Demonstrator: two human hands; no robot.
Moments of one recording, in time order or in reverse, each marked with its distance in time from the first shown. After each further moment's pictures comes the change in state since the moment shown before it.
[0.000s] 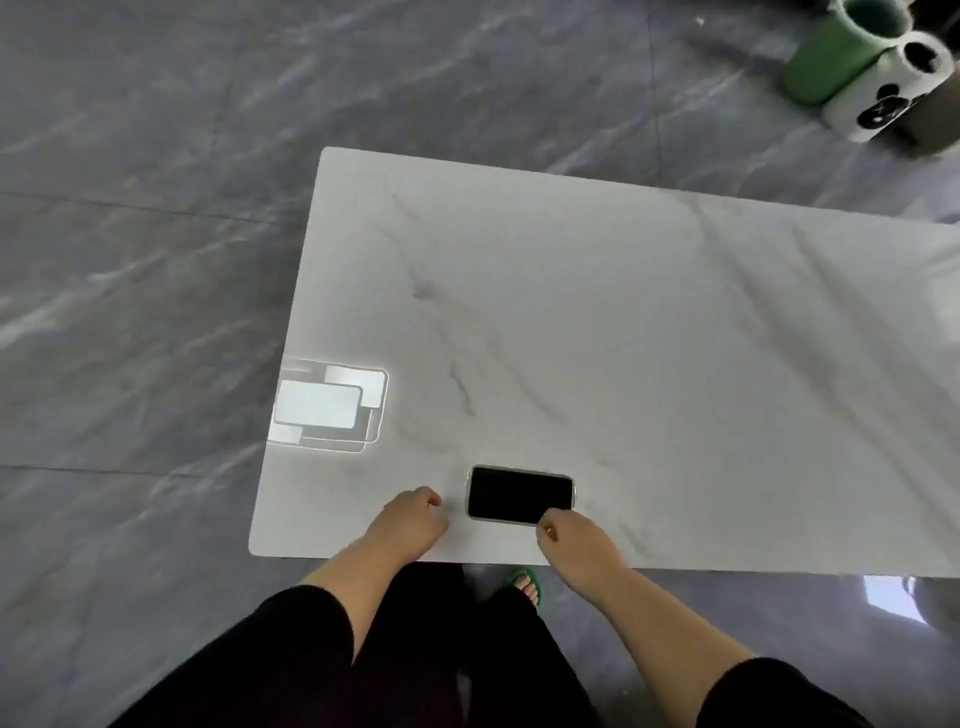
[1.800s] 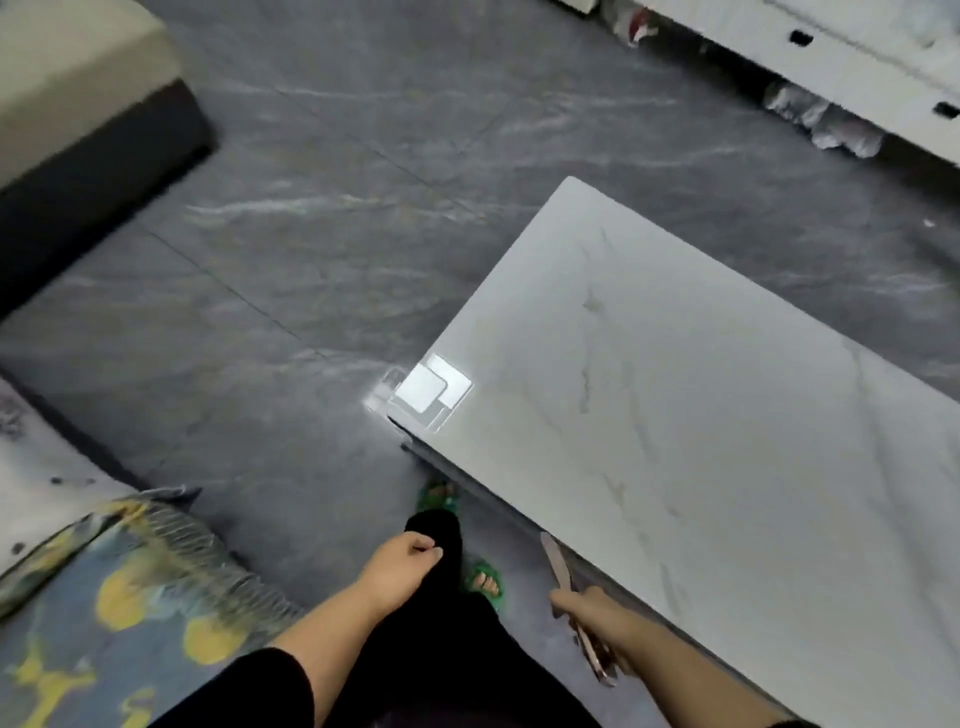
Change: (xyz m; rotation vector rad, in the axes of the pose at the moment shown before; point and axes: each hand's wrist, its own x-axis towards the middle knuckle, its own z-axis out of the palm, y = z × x) left_hand -0.170 -0.109 0.116 -0.826 0.181 -0.253; right_hand -0.079 0.021 0.049 0.125 -0.495 0.267
